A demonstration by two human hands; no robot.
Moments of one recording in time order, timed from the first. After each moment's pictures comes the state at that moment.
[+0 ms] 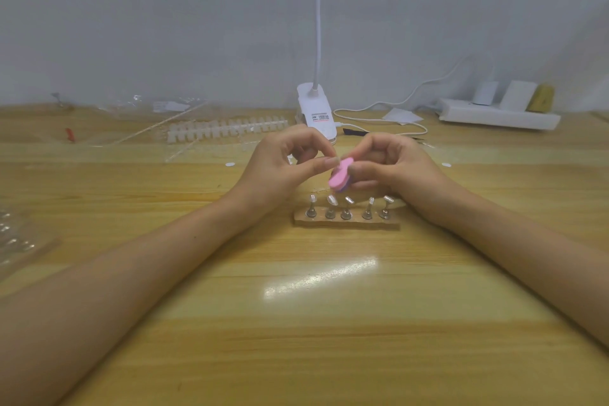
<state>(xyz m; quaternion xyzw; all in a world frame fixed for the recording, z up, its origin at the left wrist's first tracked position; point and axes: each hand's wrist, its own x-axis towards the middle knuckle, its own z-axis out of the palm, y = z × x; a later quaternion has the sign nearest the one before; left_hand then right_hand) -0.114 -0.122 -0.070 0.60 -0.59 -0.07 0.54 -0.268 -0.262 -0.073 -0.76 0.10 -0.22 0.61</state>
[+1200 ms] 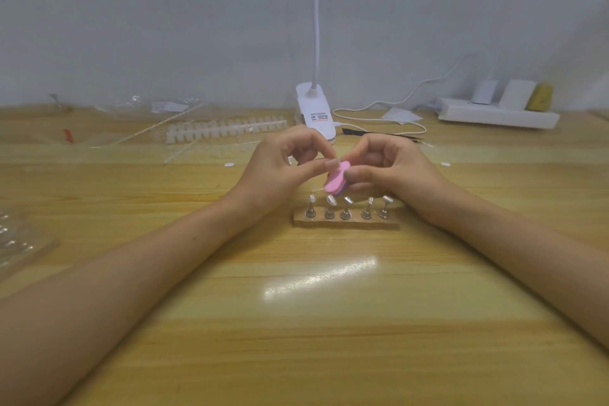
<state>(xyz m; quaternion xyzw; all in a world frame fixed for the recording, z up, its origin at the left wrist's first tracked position) -0.115 -0.122 -0.070 0.59 -0.60 -0.07 0.54 -0.269 -0.261 -0.073 -0.76 0.10 -0.23 0.60</state>
